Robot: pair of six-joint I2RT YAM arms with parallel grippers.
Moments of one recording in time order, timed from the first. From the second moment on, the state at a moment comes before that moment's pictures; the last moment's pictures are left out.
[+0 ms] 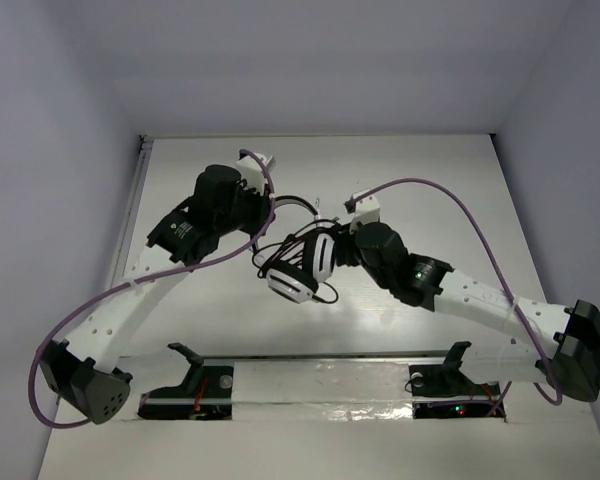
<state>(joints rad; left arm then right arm) -0.58 1.13 1.21 -0.60 0.05 -0.16 0.95 1.18 0.90 -0.14 0.50 0.22</state>
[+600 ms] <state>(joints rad) -0.41 1.33 1.24 -0.51 0.15 -0.21 0.95 1.12 0.69 -0.01 0.39 0.46</state>
